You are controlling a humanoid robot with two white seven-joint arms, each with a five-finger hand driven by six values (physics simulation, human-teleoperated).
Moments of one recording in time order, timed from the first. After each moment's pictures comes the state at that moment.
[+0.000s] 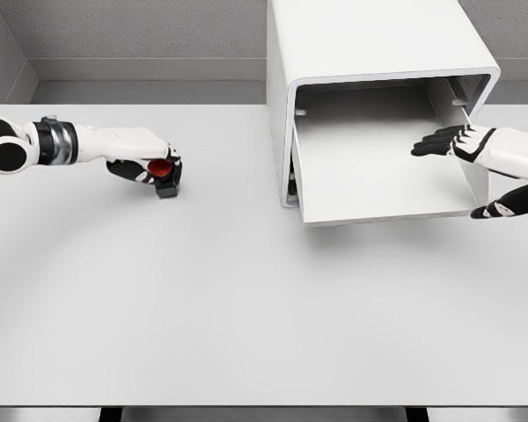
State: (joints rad) left arm -1.12 0.67 -1.30 -0.98 -0.11 -0.61 -0.41; right arm -0.33 -1.12 0.30 -1.68 -0.11 -0.61 0.52
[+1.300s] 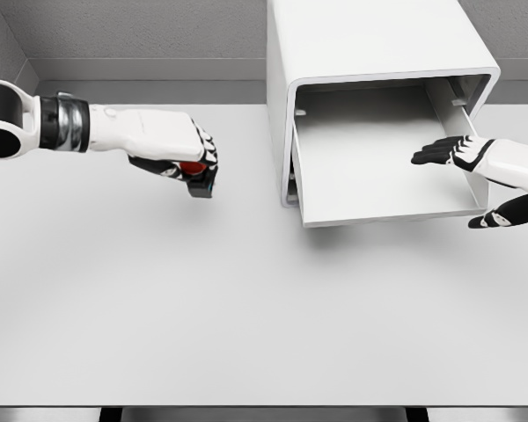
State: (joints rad) left arm -1.25 0.79 -1.32 -1.42 -0.16 -0.61 -0.41; right arm -0.29 -1.13 0.31 -1.68 -0.12 -0.61 0.48
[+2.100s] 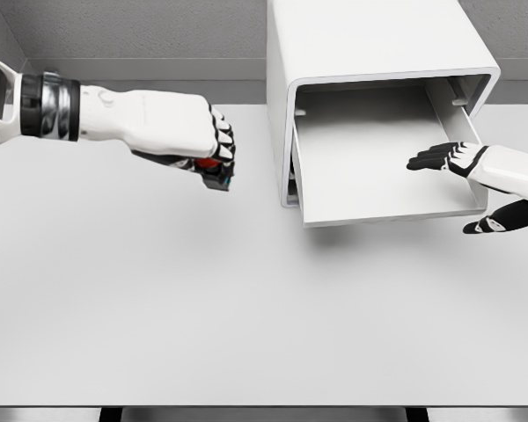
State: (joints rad) left arm -1.33 0.85 -1.31 -1.63 -0.14 -0.61 -0.40; right arm -0.27 -1.11 0.31 -1.69 -0.12 -0.61 0.48
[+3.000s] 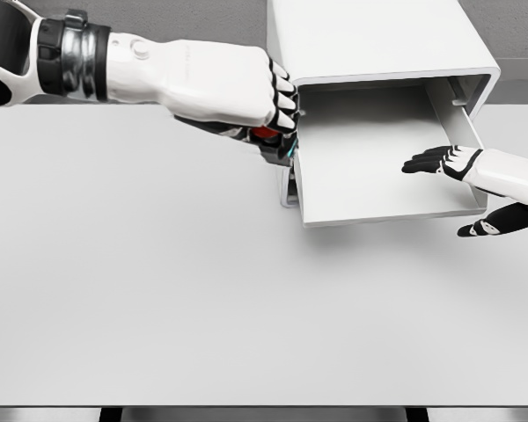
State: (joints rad) left arm -1.47 0.74 -1.30 -1.66 -0.06 -0.61 -0.35; right arm -0.27 -1.10 0.32 -1.69 -0.12 -0.61 0.48
